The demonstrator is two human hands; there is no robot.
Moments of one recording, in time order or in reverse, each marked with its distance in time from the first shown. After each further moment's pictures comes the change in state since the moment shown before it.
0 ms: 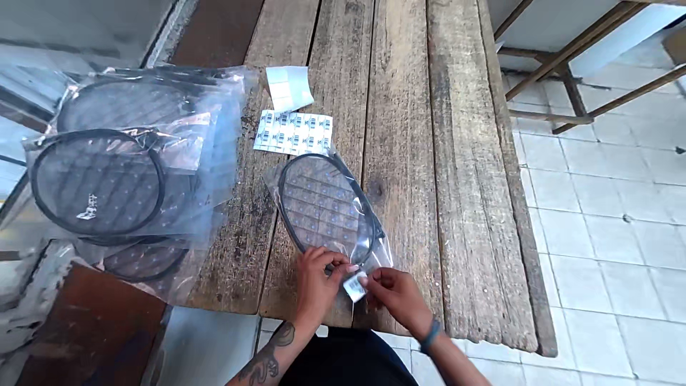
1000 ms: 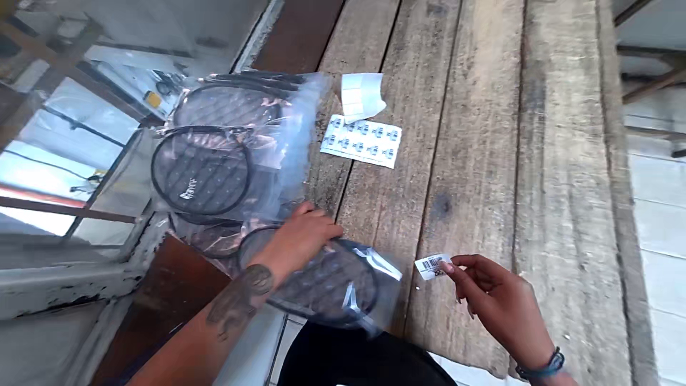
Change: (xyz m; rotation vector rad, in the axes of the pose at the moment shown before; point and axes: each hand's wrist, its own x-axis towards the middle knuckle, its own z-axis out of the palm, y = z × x) left_hand 0.069 0.000 -0.178 0.763 -0.458 0.468; right_hand 0.004 -0.056 -0.017 -0.266 0.288 -0.492
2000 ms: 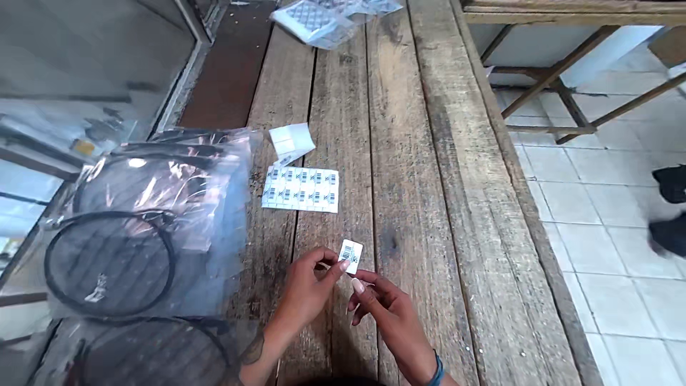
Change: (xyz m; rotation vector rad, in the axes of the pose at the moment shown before) left_hand 0.096 0.046 0.016 -0.966 0.276 -0.416; right_hand 0.052 -0.048 0.057 0.769 -0.068 0.346
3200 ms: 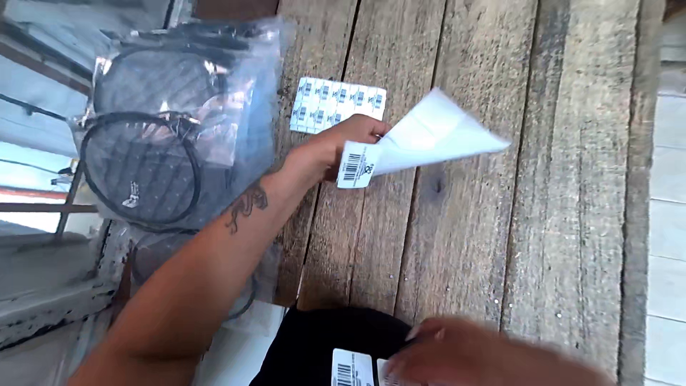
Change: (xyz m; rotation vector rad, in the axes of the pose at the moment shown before) left_hand 0.090 0.057 -0.041 0.026 -0.519 -0.075; right_hand -0.077 -0.107 -0.021 -0.513 -0.728 -0.323
